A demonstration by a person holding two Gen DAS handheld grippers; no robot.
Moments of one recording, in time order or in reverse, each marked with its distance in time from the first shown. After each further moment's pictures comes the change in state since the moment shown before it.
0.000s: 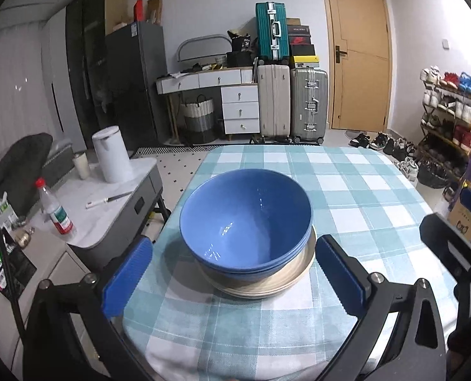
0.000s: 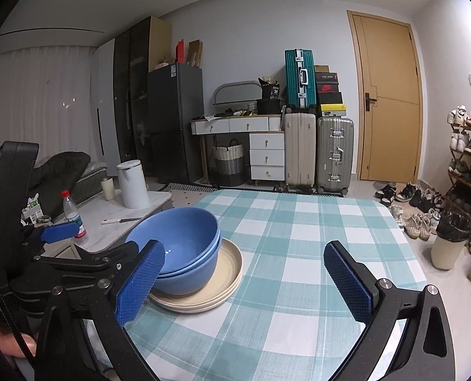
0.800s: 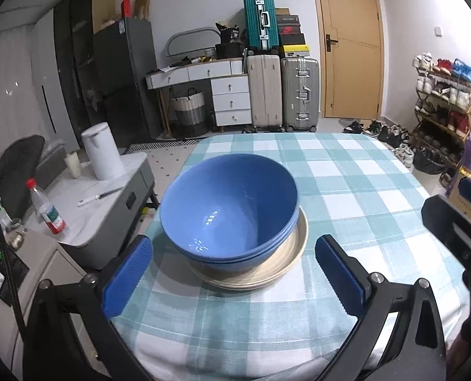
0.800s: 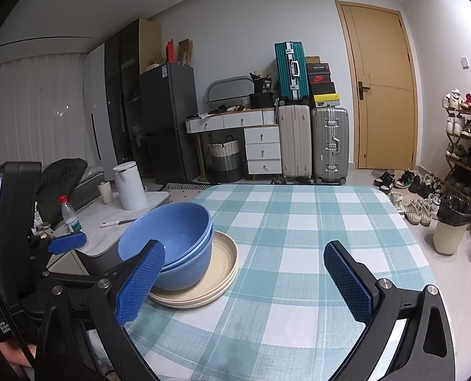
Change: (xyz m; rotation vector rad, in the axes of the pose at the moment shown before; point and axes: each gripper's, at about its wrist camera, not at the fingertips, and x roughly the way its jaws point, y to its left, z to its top) left arm 0.012 -0.018 -0.008 0.044 0.033 -0.020; right arm 0.007 -0.015 -0.010 0.059 0.026 -0.002
